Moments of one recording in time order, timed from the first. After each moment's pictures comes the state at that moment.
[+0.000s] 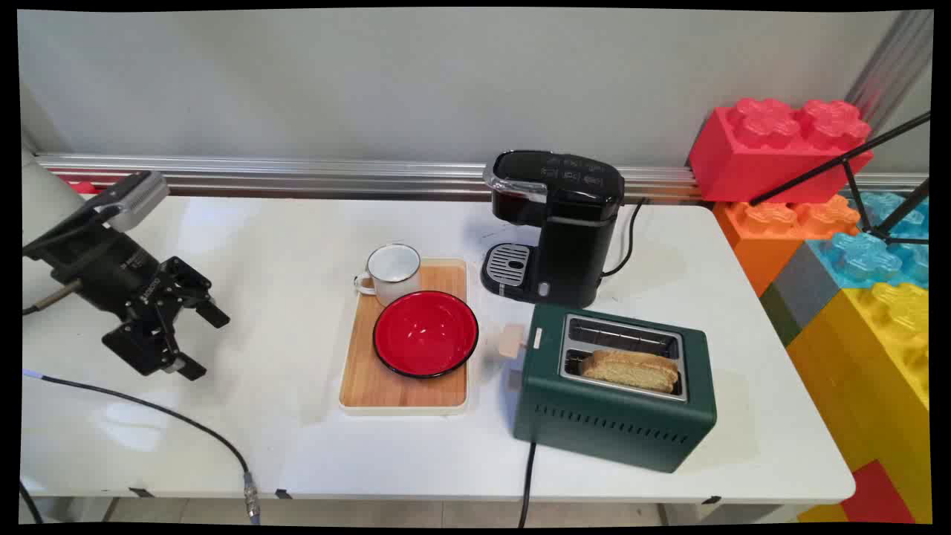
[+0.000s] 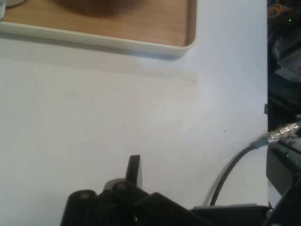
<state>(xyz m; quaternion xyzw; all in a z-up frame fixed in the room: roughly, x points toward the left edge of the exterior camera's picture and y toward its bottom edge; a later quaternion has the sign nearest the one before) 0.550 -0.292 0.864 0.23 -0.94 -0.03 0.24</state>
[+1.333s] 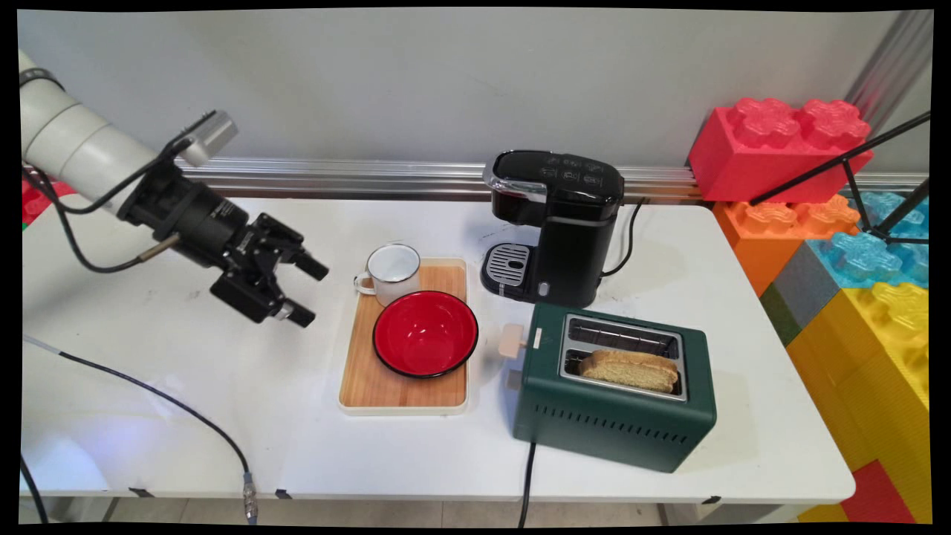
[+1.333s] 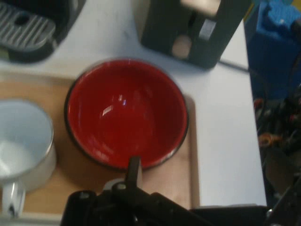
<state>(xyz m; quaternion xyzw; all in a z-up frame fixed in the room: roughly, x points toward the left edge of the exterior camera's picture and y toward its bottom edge) 0.485 -0.342 0.882 0.22 -0.90 -0.01 0.38</state>
